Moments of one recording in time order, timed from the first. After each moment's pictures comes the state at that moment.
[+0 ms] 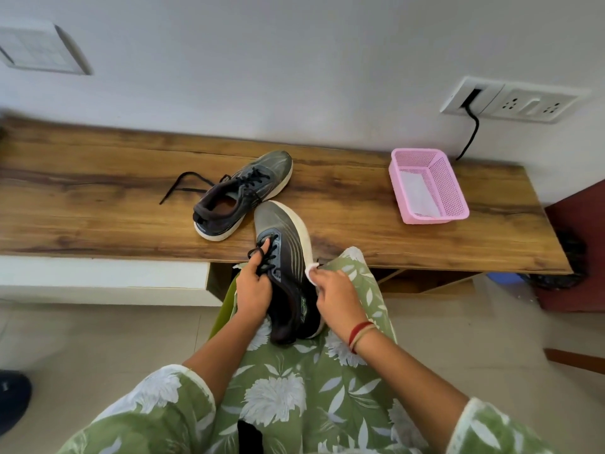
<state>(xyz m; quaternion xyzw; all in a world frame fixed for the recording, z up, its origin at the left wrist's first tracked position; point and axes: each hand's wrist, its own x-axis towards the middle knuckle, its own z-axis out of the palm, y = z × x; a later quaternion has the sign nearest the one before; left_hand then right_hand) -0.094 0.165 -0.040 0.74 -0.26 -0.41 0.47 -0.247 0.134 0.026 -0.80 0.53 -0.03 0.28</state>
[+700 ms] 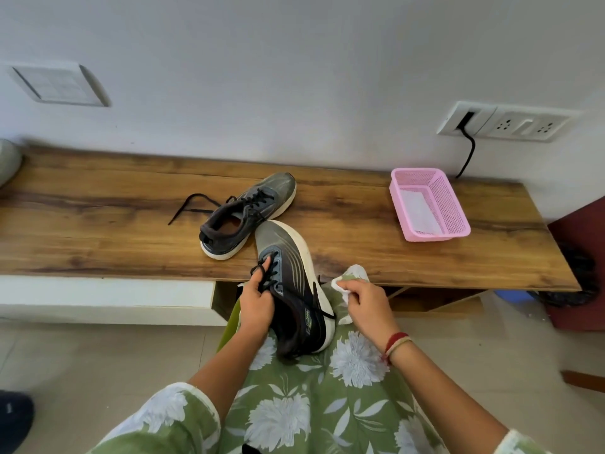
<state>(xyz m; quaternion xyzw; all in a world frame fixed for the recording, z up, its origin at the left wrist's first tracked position) -0.095 0.164 -0.032 0.71 -0.20 -0.45 0.50 -0.283 0.112 0.038 -0.74 0.58 -0.11 0.32</state>
